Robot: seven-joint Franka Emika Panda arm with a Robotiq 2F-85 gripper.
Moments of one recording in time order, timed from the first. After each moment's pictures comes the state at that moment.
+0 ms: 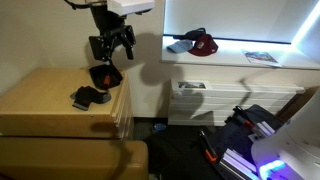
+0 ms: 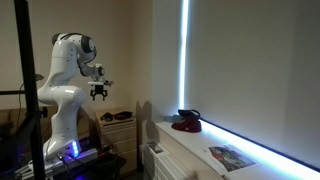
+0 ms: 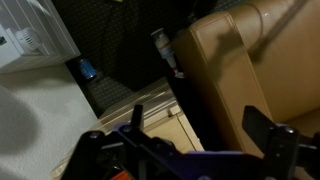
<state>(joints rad) 0.32 0.16 0.27 -2.04 -0.04 2.06 0.06</state>
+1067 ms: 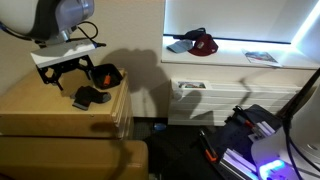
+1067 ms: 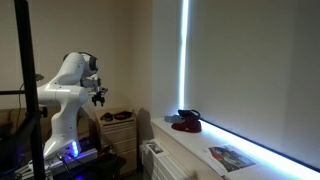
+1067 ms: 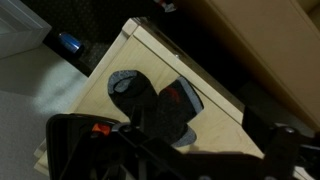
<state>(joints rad) 0.59 0.67 0.14 -1.54 -0.20 2.25 0.62</state>
